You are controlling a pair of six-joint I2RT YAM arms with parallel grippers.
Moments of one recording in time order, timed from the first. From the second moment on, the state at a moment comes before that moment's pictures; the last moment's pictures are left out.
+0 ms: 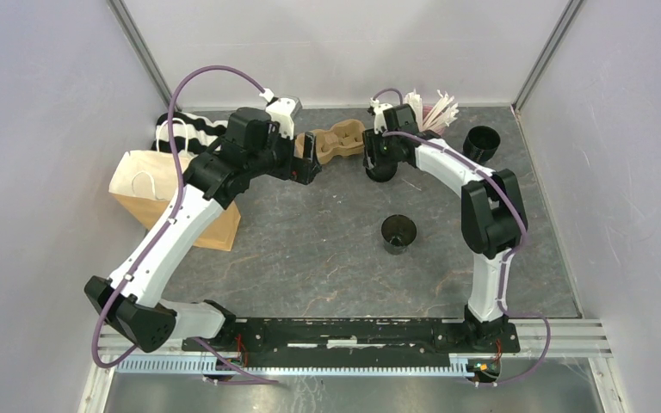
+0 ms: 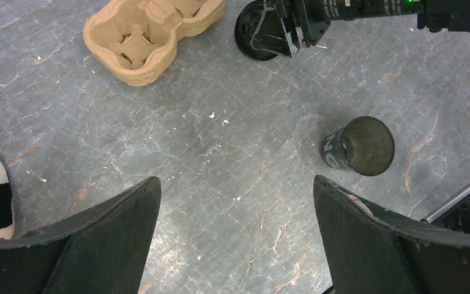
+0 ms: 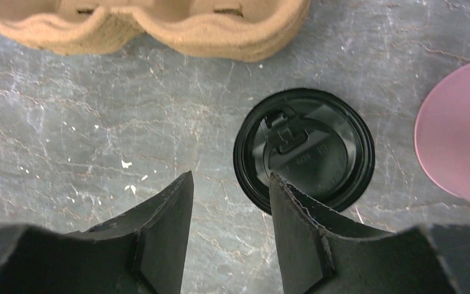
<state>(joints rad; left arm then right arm) -0.54 1.30 1.47 -0.71 0.08 -0.16 0.40 1.98 1.54 -0.36 -0.14 0.10</state>
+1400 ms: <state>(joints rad) -0.54 1.32 1.47 -0.73 0.03 -0.13 0.40 2.13 1.63 -0.35 -0.18 0.18</state>
